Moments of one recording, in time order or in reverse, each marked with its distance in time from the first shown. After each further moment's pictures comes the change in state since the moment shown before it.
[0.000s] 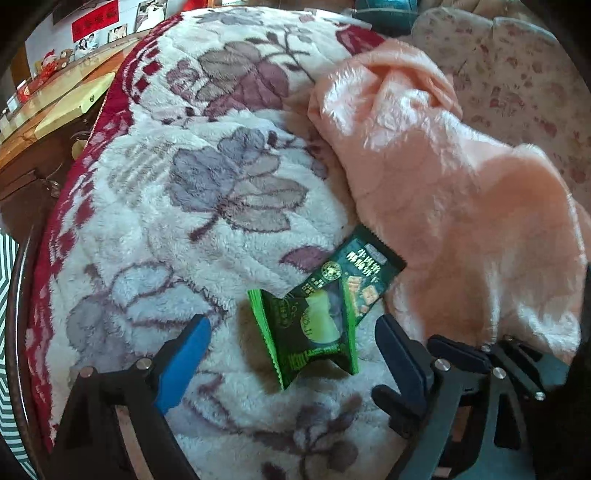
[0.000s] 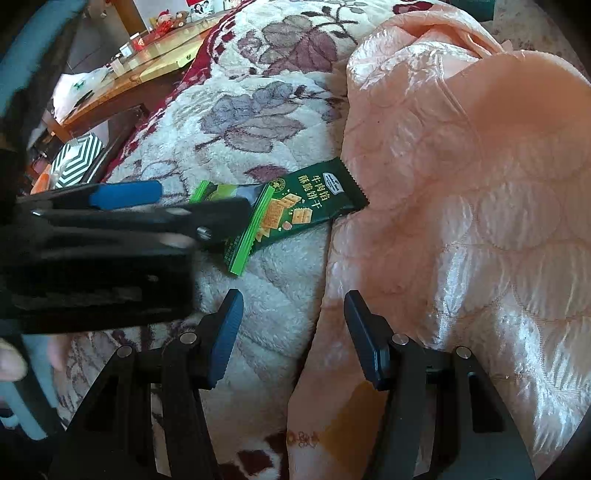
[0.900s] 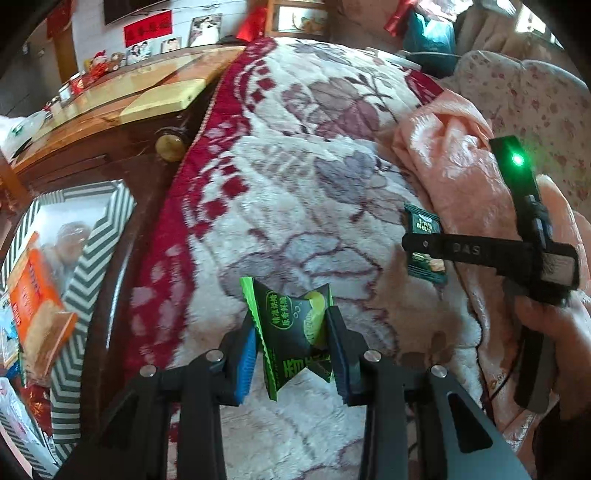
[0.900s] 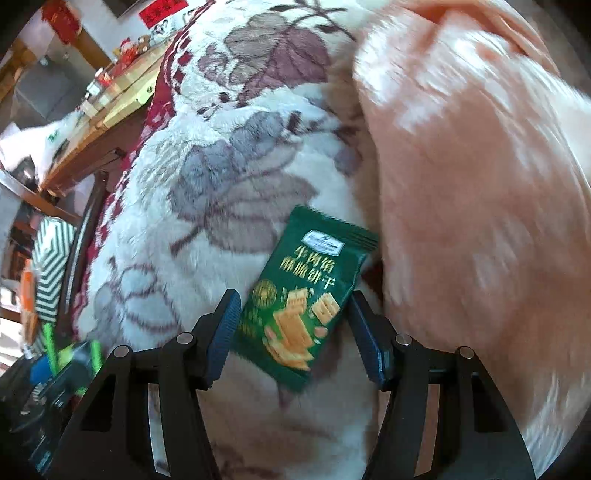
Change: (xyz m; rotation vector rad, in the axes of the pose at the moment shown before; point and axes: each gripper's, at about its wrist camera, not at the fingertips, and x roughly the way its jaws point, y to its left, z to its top) left arm -0.068 0.105 -0.050 -0.085 -0.123 0.111; right arm 0.061 0.010 0.089 0.165 0.015 0.027
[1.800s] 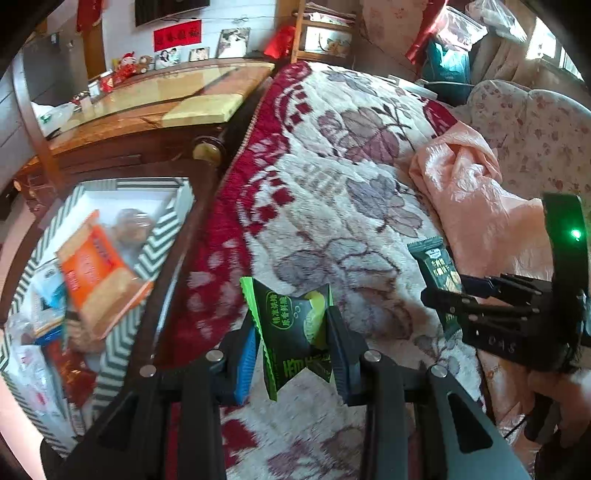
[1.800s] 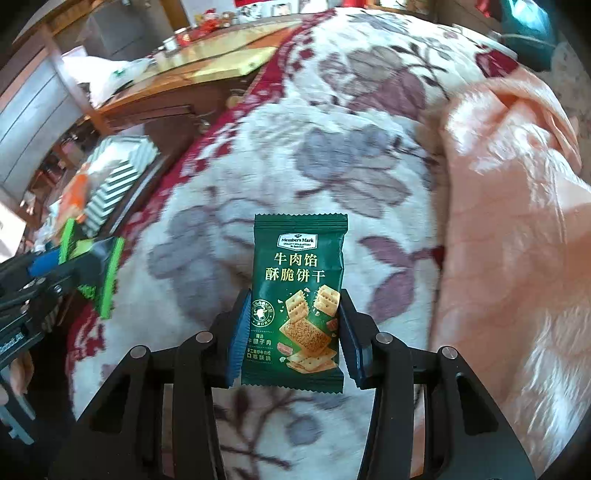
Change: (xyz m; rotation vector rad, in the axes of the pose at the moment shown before) left arm -0.052 0.032 -0.023 -0.063 -0.074 0.044; right arm -0.056 0.069 -0.062 -0.303 -0.056 0.060
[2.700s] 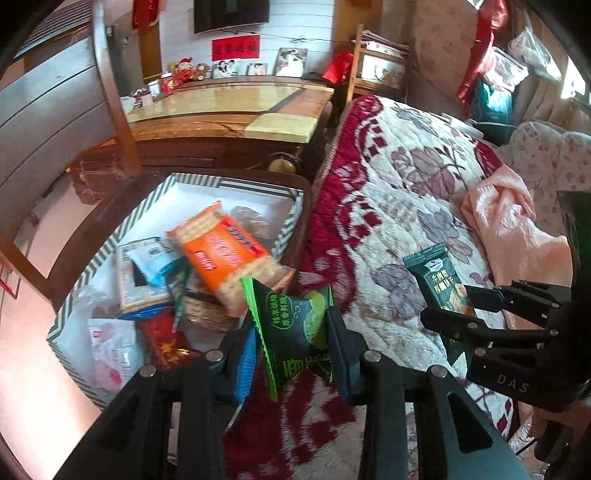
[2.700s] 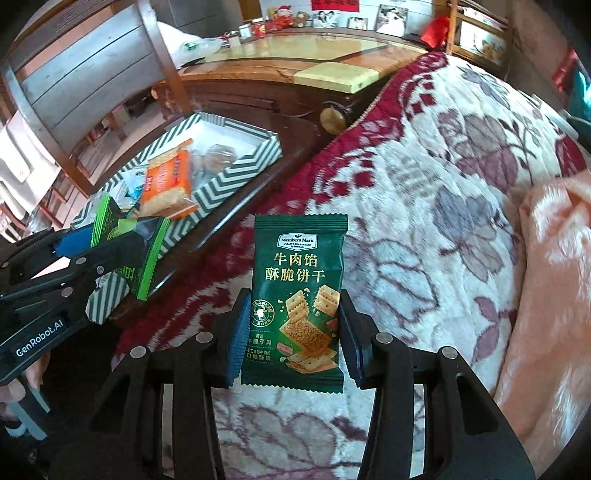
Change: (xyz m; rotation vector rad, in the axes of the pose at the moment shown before) left arm -0.048 0.082 -0.020 -0.121 -0.091 0.130; right arm -0.008 0.128 0.016 -0.220 -0.019 0.073
